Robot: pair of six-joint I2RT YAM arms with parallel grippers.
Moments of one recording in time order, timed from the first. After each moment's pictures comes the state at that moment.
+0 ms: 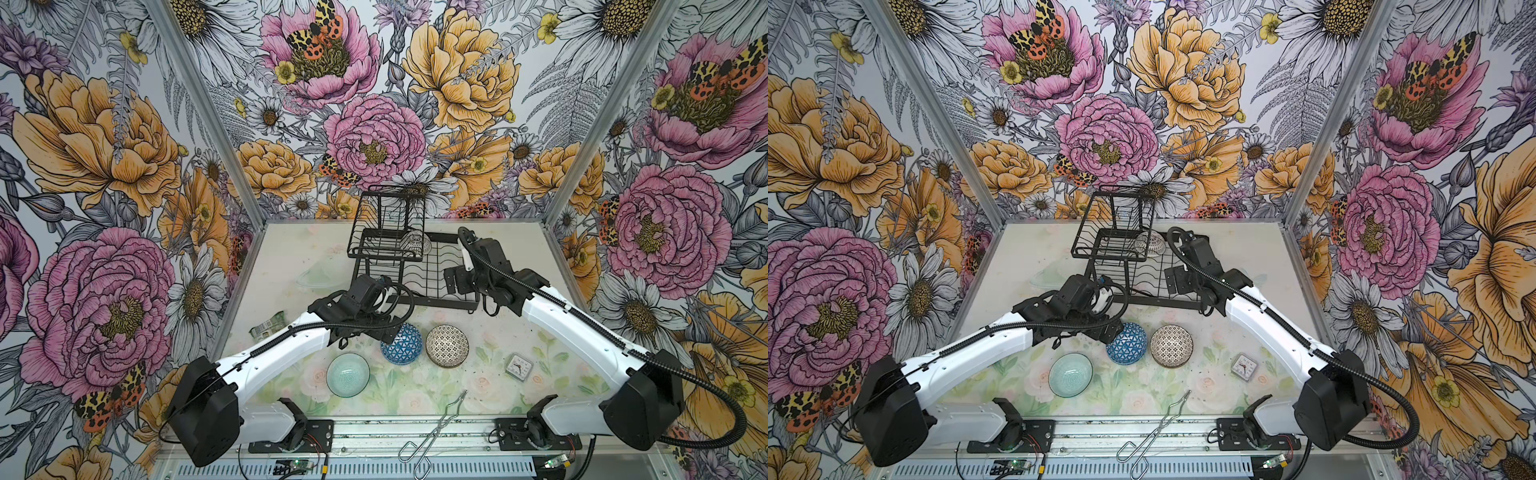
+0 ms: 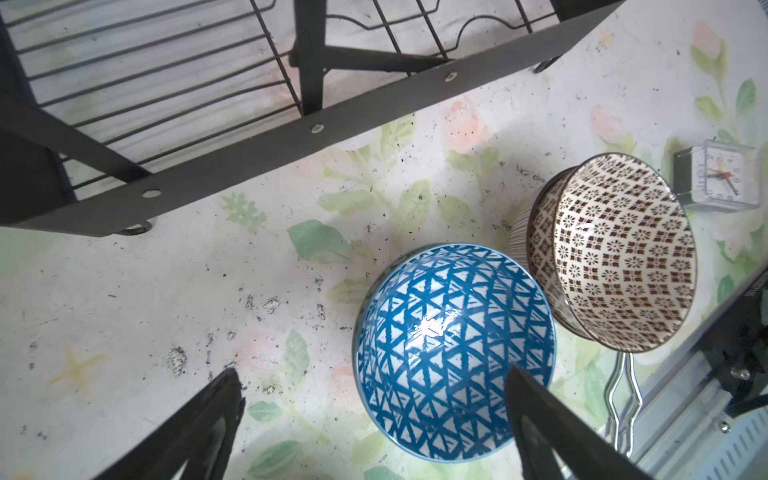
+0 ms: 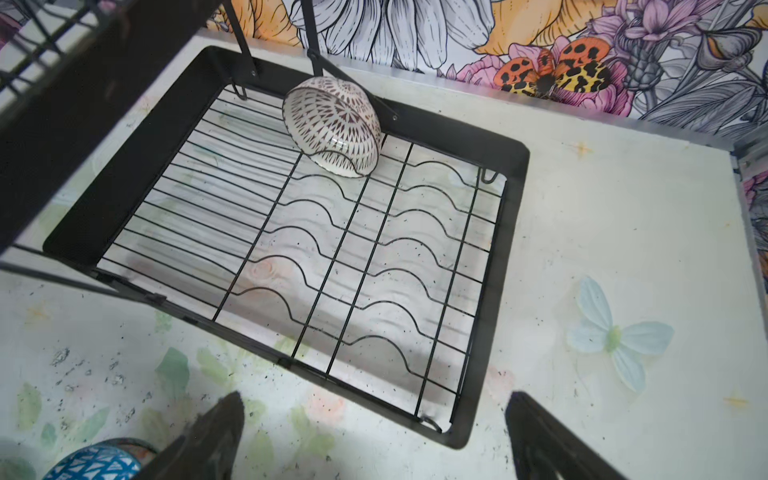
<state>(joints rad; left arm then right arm) -0.74 1.31 0.93 -0.60 0.05 -0.23 0.50 1.38 1.19 -0.59 0.17 0.18</state>
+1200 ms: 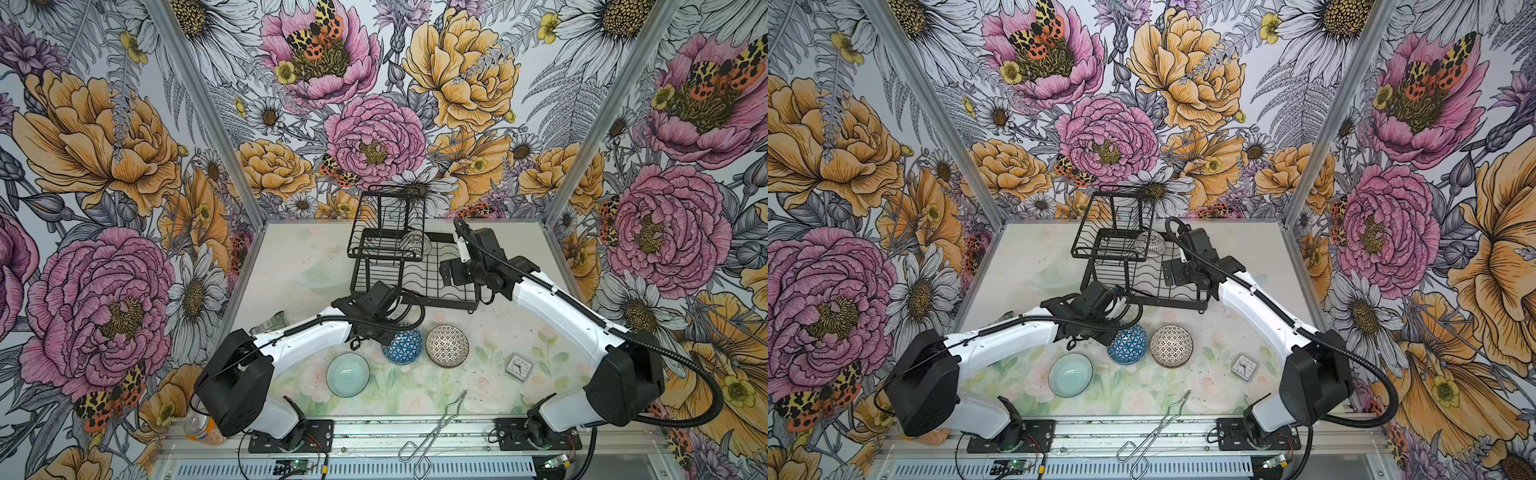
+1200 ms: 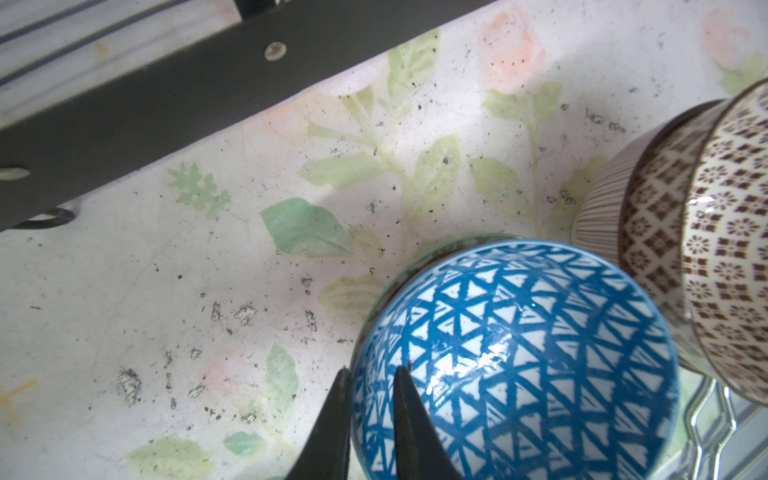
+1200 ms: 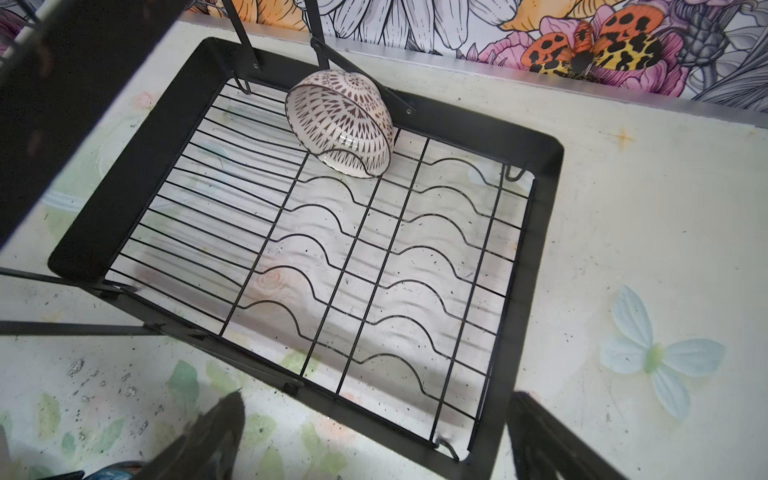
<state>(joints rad) -0.77 1.47 0.93 -0.57 0.00 -0.22 0.47 1.49 1.27 -0.61 0.09 0.18</state>
